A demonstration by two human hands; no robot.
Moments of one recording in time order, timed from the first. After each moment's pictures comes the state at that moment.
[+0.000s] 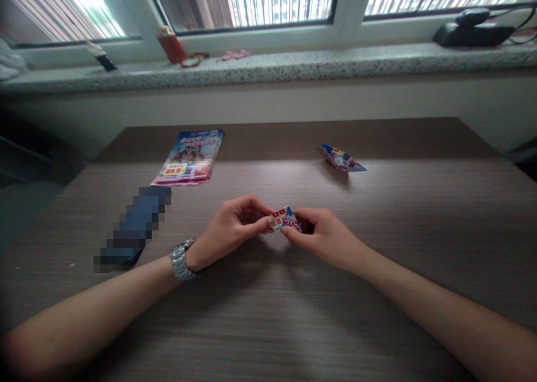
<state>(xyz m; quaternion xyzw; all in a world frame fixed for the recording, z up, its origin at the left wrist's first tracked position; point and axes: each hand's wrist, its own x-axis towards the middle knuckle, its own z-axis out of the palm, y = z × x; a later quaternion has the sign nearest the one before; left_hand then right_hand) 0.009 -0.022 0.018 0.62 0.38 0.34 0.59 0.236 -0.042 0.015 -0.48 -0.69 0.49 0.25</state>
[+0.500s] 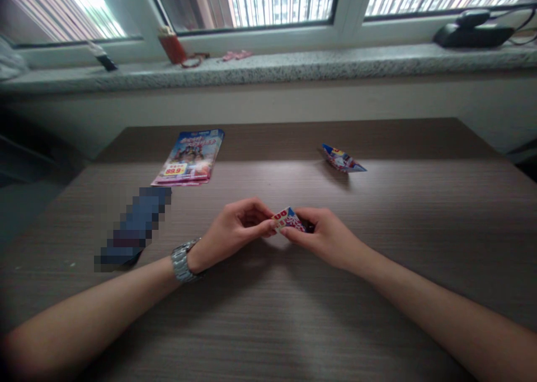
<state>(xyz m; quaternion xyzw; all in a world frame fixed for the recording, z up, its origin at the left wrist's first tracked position) 0.010 -0.025 0.016 0.65 0.38 0.32 0.58 0.238 -0.040 0.016 -0.47 -0.69 0.49 0.24</state>
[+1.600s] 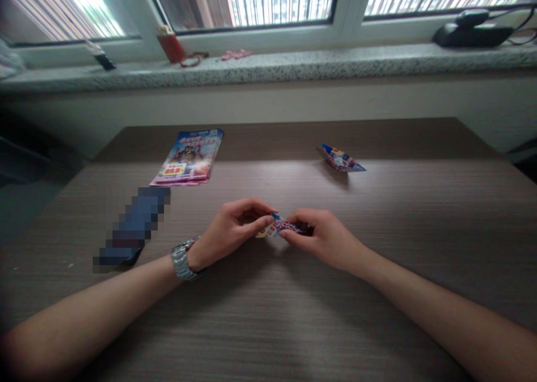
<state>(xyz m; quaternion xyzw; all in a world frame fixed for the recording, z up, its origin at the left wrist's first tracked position) 0.007 -0.020 0.015 0.70 0.36 0.33 0.52 0.240 -0.042 0.011 -0.47 -0.72 0.45 0.23</state>
